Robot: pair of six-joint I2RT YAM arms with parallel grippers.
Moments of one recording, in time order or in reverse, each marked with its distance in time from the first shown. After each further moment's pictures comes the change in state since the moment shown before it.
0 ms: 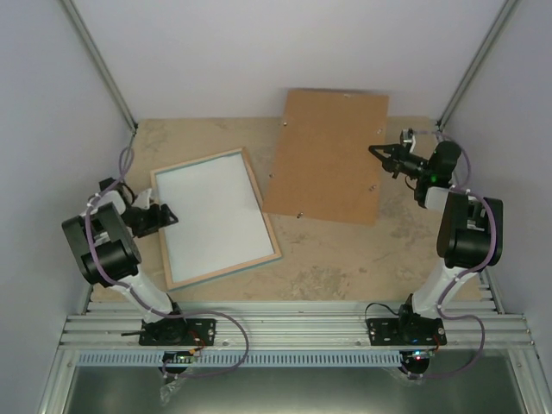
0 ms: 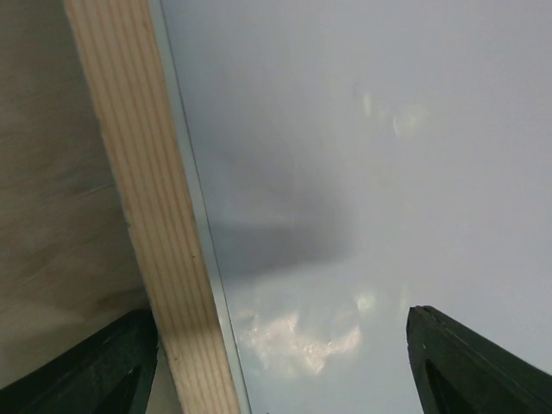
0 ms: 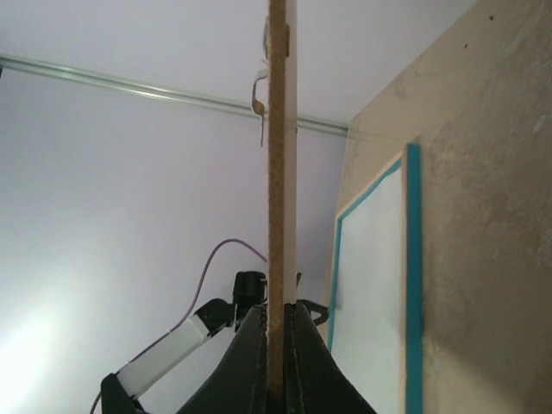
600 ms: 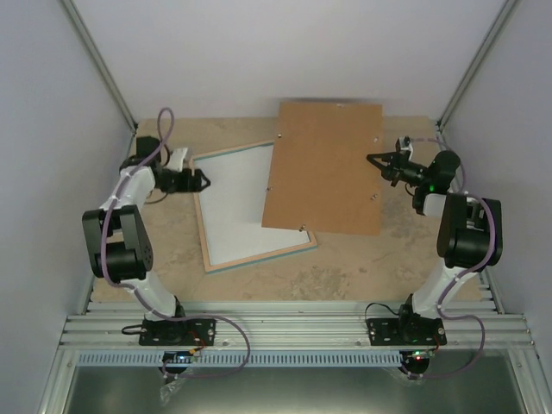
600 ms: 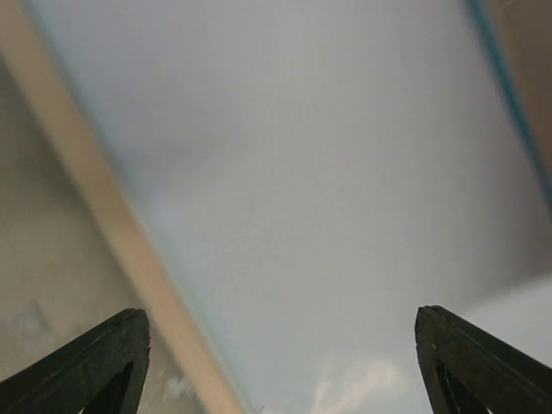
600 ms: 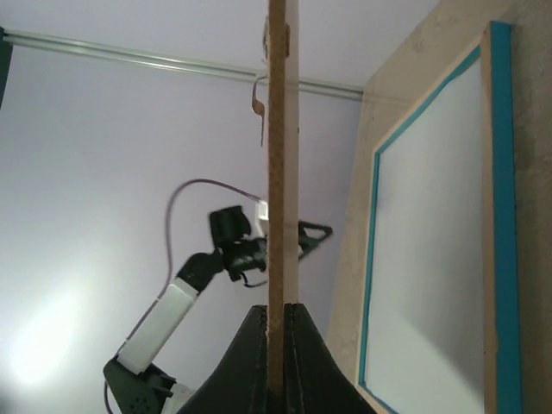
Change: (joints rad) left arm -0.346 -0.003 0.178 0.082 0.066 -0.112; right arm -0.003 0.000 -0.085 0.185 -0.085 0.145
